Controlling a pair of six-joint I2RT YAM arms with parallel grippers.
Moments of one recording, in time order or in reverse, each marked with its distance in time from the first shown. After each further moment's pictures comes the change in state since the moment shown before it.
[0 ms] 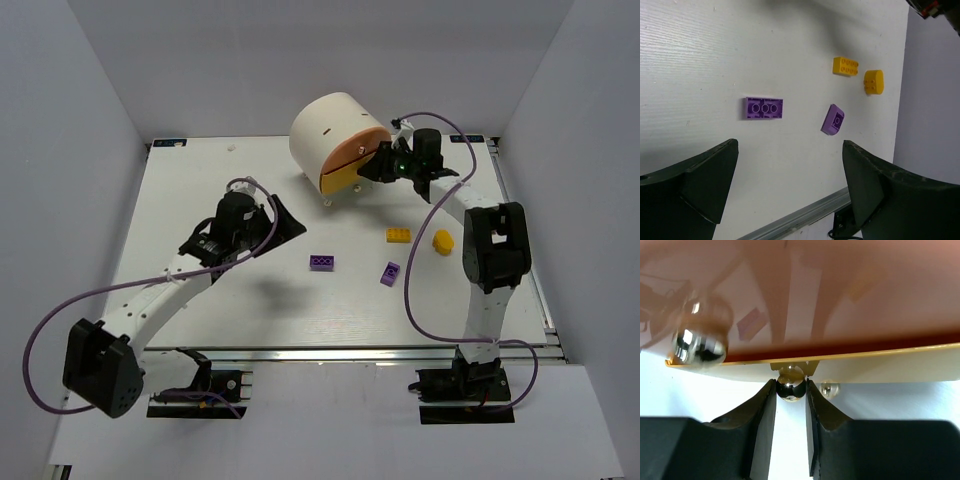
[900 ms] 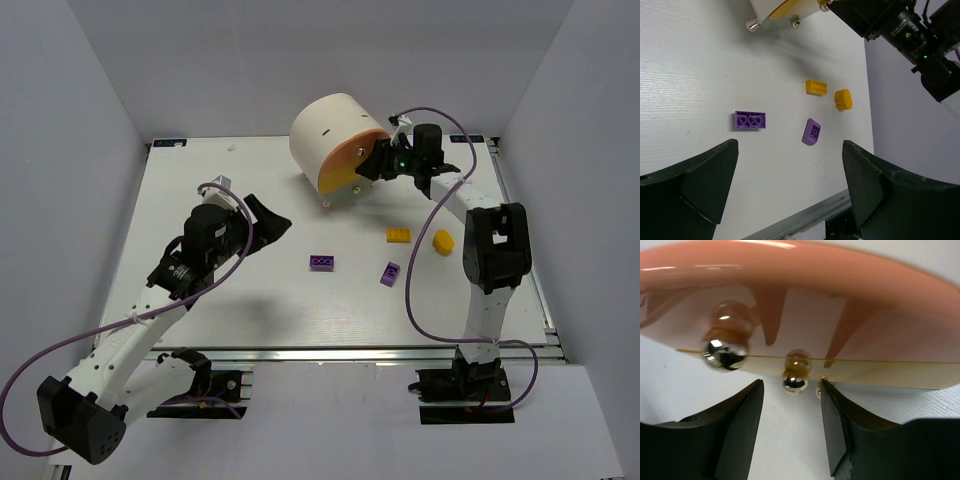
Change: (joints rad) left arm 0.011 -0.235 -0.026 -0.019 -0.055 0.022; right arm 0.000 -0.047 0.000 -0.046 -0.029 -0.095
